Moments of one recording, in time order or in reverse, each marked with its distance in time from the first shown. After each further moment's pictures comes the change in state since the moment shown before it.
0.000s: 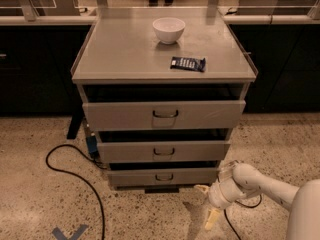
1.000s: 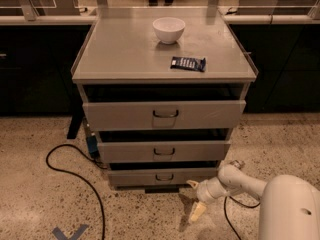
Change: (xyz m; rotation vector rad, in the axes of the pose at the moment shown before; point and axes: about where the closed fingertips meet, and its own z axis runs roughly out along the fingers) arm 0.022 -0.060 0.063 0.083 0.016 0.048
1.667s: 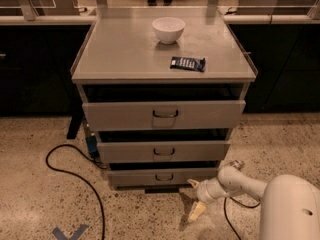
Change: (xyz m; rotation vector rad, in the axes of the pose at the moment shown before) arm 0.002 -0.012 0.004 0.057 0.017 0.003
